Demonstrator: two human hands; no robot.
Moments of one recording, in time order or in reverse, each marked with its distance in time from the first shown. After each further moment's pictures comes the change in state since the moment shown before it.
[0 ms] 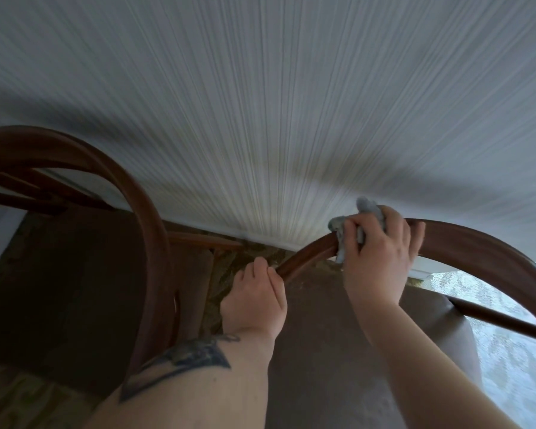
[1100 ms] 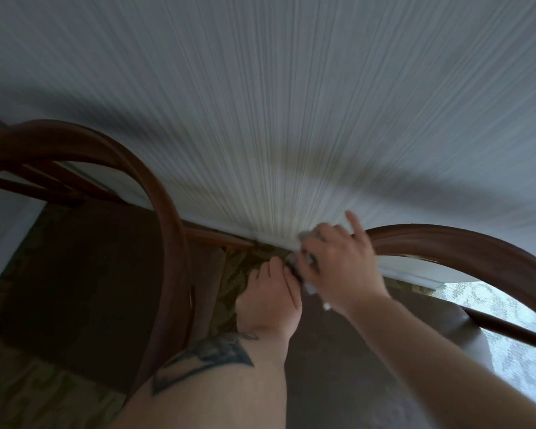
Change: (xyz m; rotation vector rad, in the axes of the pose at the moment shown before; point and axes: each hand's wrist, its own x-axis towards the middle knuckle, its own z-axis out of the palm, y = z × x) left_hand 0.001 -0.001 0.003 -0.001 0.005 -0.020; right_hand -0.006 -0.036 0.007 -0.164 -0.427 -0.496
